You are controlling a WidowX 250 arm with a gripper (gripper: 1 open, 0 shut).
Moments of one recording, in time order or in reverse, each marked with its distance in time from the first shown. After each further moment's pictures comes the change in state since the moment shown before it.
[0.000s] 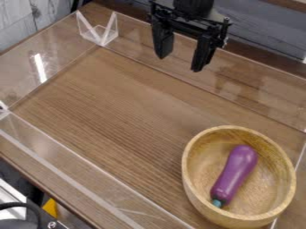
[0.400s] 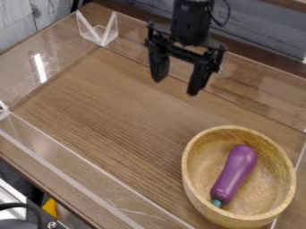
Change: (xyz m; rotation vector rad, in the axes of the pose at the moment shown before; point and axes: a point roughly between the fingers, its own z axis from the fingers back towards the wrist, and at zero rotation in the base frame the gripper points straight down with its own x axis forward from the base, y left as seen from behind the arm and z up) arm -0.017 -0.020 -0.030 -0.009 0.104 -0.020
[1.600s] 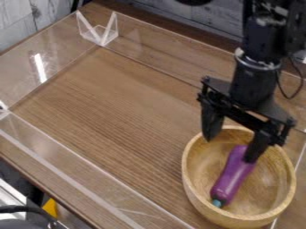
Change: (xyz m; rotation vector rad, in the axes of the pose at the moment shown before) arm -0.032 -0.093 -0.023 -0.008 -0.068 -0.165
